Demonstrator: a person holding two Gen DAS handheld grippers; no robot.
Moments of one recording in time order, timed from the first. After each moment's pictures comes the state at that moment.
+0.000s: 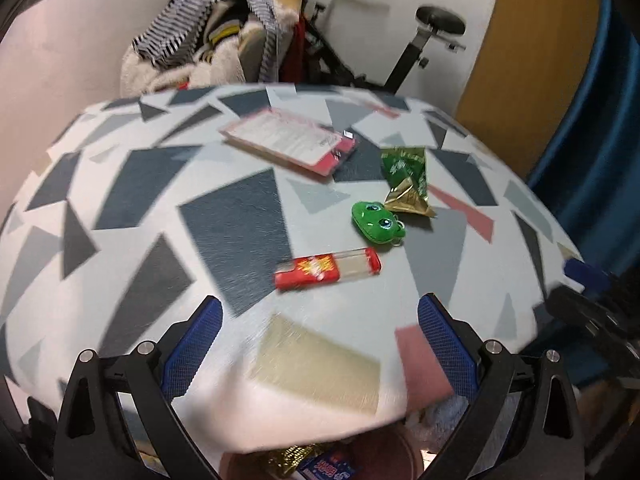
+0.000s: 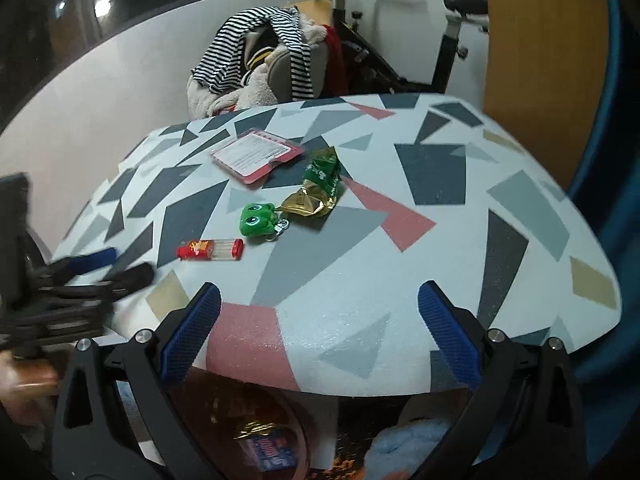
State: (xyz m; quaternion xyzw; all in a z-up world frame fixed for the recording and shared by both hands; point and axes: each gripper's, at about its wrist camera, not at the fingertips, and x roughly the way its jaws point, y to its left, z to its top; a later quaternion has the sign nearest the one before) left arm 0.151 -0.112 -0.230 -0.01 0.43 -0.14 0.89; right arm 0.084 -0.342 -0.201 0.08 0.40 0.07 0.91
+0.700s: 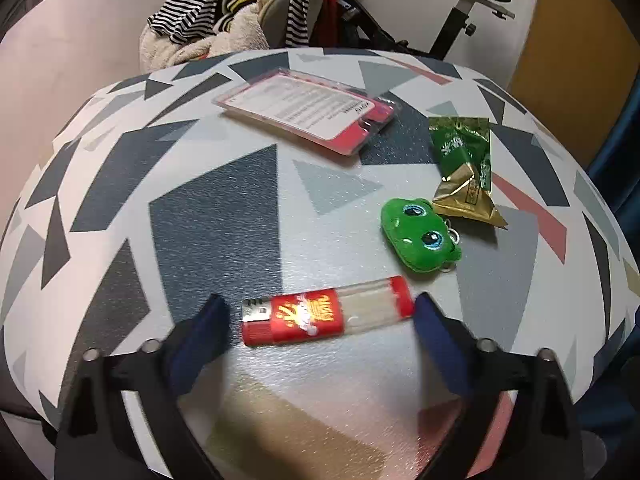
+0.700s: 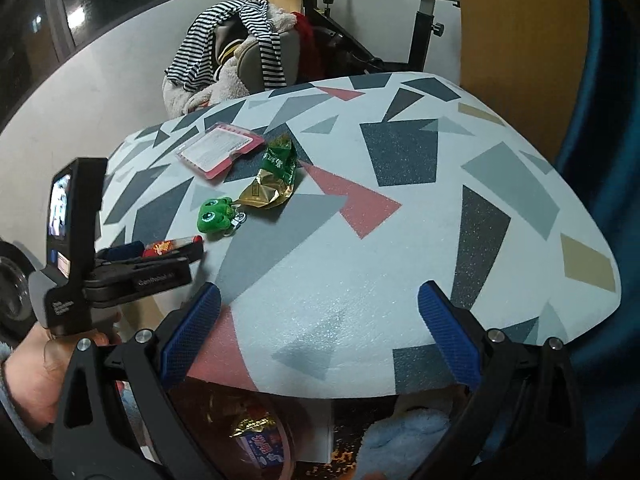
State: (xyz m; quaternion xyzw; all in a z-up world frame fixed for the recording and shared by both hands) left arm 0.203 -0.143 -0.266 0.02 0.47 -0.06 0.88; right arm 0.093 -0.367 -0.218 0.08 0.41 0.04 0.91
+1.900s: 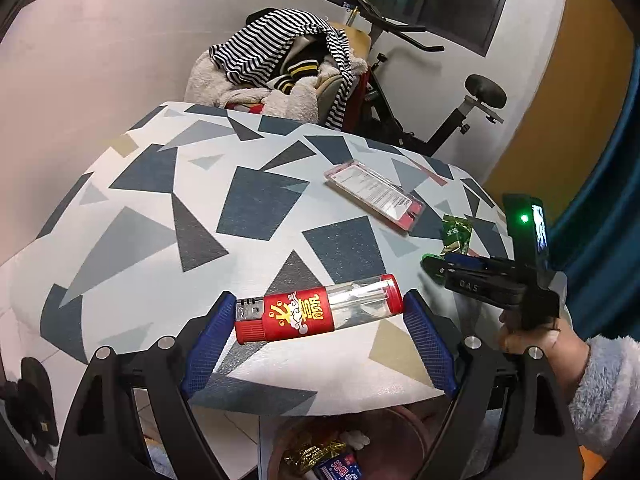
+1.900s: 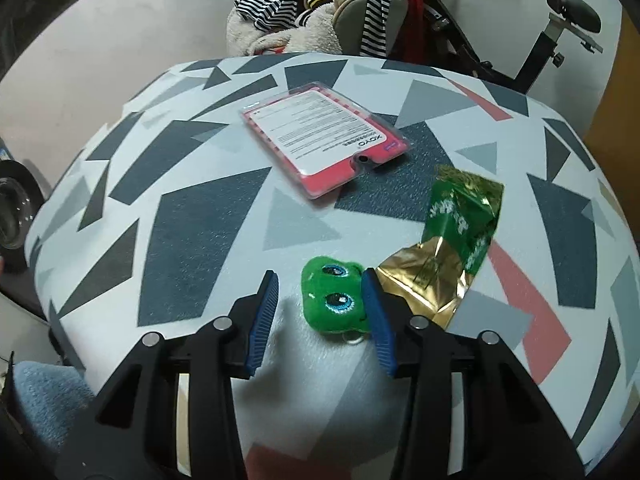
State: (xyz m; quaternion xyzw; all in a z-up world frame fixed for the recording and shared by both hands) left arm 0.103 0.023 -0.171 -0.10 0.38 -0.09 0.92; right arm 0.221 -0.239 -0.244 -0.03 0.47 0.13 0.87
